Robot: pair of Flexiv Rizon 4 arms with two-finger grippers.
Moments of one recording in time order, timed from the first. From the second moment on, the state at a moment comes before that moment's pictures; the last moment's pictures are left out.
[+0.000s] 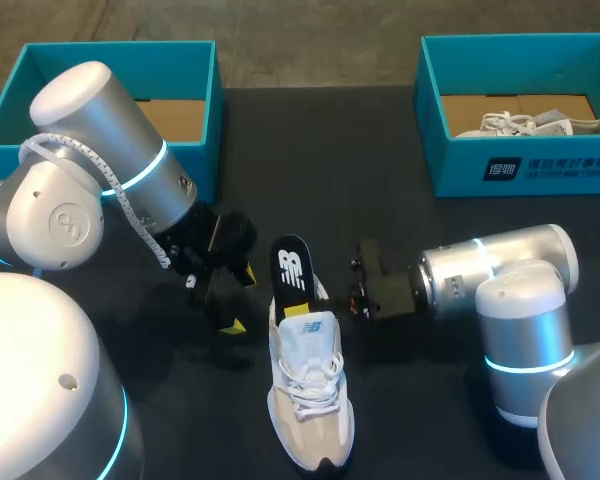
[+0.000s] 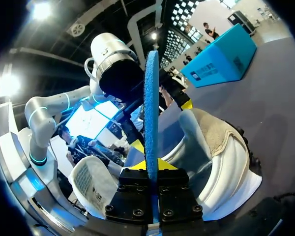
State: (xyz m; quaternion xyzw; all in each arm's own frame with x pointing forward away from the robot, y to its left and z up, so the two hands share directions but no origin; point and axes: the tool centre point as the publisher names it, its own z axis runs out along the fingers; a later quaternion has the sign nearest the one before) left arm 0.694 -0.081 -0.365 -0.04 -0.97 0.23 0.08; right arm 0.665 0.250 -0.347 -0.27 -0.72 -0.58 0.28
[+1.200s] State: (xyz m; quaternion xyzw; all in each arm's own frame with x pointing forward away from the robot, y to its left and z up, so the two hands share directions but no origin) left arm 0.694 -0.081 -0.365 -0.04 -0.97 0.23 0.08; right arm 0.686 0.250 -0.328 -0.27 -0.67 -0.65 0.23
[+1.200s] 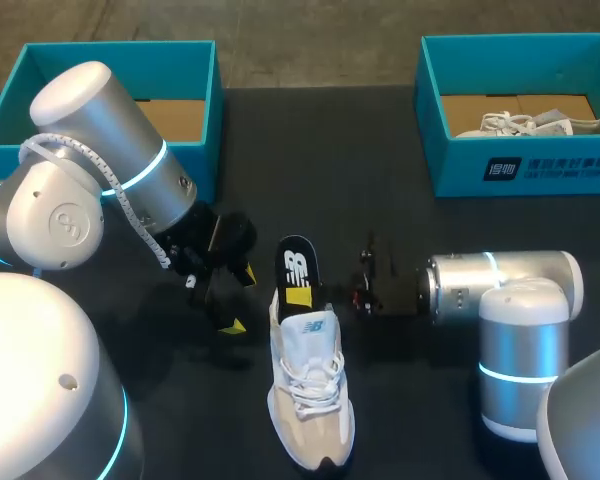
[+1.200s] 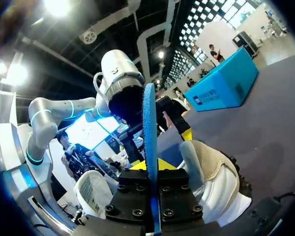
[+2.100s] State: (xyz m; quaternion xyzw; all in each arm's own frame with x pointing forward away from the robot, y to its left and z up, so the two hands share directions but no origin) left arm 0.694 -0.081 -0.365 -0.04 -0.97 0.23 0.08; right arm 0.666 0.249 -0.347 -0.28 -0.69 -0.60 0.28
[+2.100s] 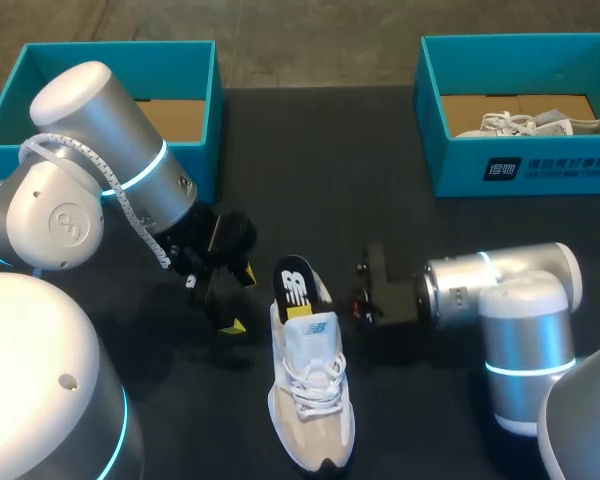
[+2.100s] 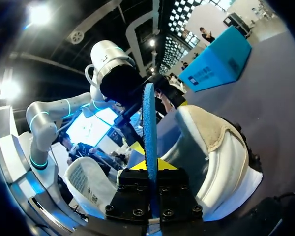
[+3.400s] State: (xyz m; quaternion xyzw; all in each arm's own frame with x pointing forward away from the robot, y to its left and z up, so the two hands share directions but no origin) left arm 0.694 -0.081 -0.365 -0.04 -0.97 0.23 0.08; right arm 0.671 0.252 -0.342 -0.30 -0.68 -0.61 0.27
